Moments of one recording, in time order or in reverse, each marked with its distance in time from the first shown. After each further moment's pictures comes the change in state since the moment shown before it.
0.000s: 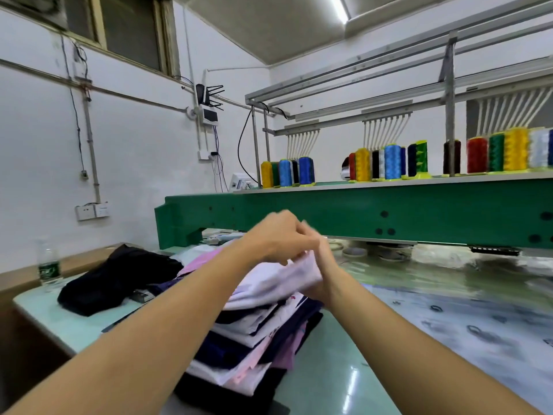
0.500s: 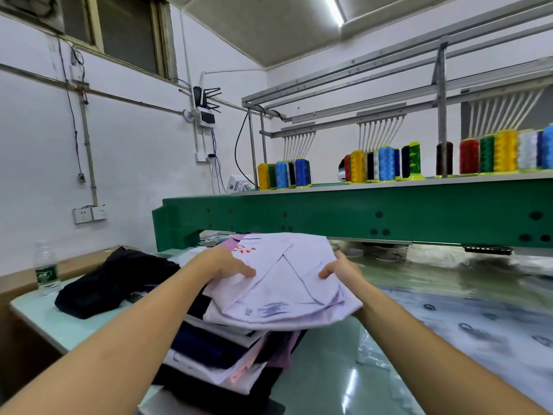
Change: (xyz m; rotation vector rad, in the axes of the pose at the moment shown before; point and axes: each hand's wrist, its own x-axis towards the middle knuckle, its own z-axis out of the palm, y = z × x) left_hand 0.000 -0.109 0.002 0.123 -0.144 -0.544; right_hand -0.011 -0.013 -0.069 -0.514 0.338 -0.111
